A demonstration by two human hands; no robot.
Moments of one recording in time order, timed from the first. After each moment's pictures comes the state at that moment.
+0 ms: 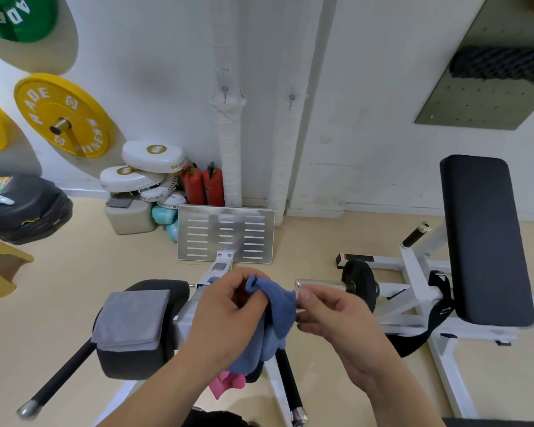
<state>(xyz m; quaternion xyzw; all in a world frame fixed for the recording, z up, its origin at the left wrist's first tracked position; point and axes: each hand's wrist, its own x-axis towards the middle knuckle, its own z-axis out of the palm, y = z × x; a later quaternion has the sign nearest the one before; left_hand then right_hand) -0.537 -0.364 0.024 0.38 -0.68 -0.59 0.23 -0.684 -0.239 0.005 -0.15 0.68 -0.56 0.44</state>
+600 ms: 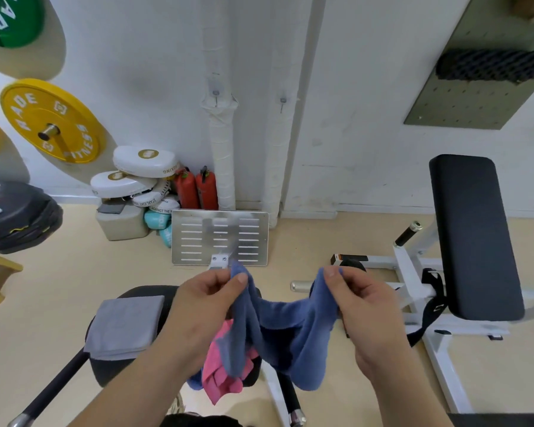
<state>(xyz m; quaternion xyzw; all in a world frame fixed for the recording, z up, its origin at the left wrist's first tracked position) -0.528 -0.387 0.026 0.43 -0.57 -0.68 0.20 -0.691 -0.238 0.033 -0.15 0.72 -0.63 0.24</state>
